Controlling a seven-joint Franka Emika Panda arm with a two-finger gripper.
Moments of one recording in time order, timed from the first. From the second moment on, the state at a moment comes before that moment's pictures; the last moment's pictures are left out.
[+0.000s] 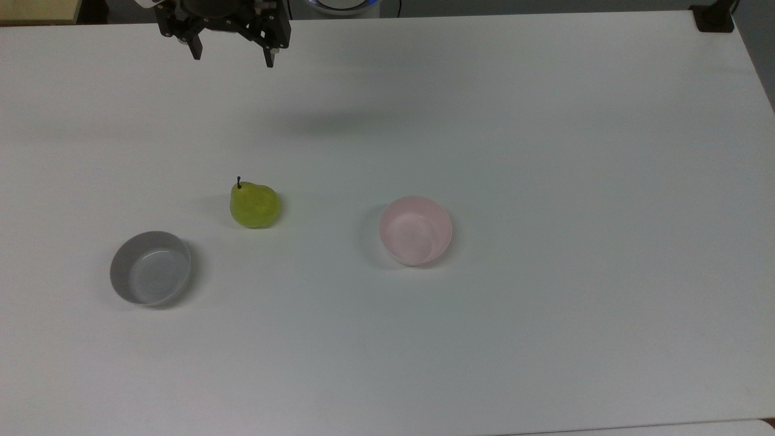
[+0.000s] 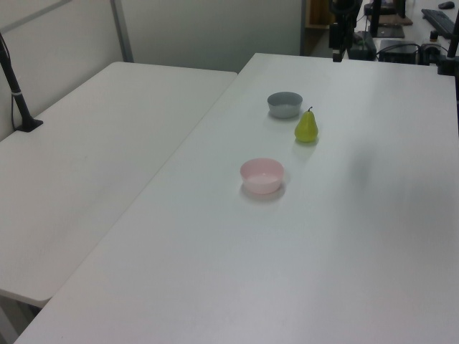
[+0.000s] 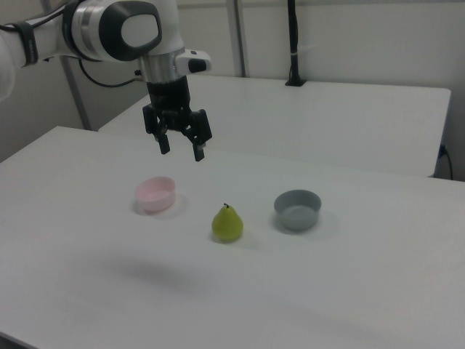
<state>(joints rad) 0.01 0.12 -0.14 -1.55 -0.05 1.62 -0.07</state>
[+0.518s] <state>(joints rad) 0.01 0.12 -0.15 -1.55 -0.05 1.62 -0.07</state>
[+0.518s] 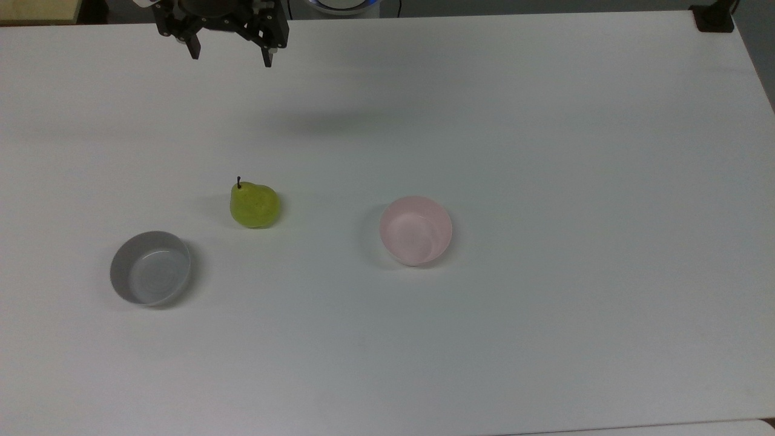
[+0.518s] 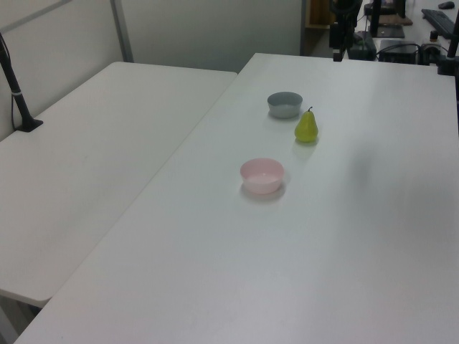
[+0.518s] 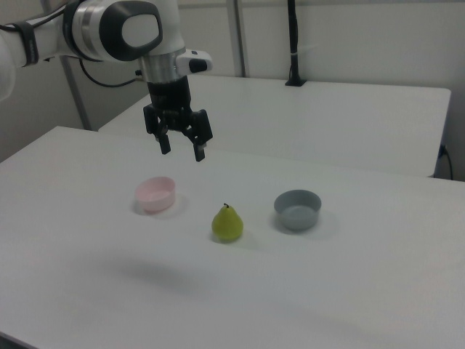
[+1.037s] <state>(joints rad) 0.01 0.12 -0.16 -1.55 -0.05 1.62 -0.07</state>
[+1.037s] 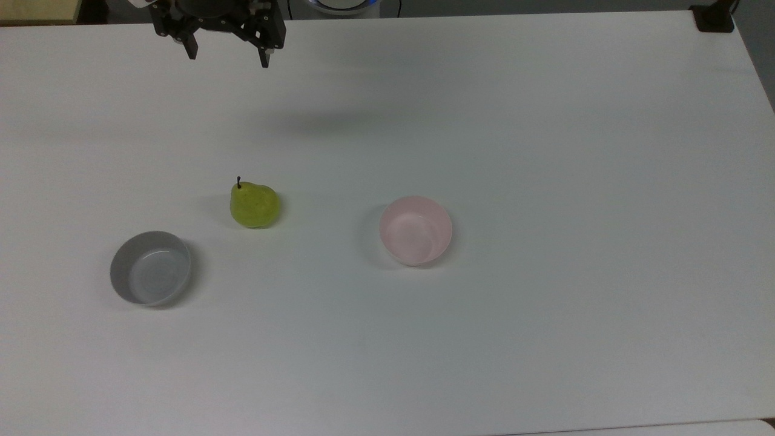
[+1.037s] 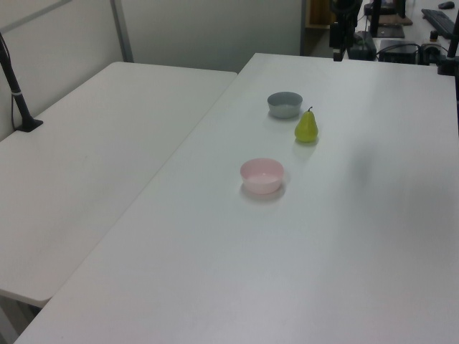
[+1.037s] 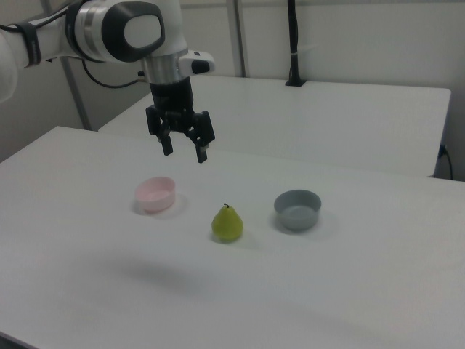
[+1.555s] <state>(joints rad) 0.01 0.27 -0.18 -1.50 -0.01 1.69 -0.11</state>
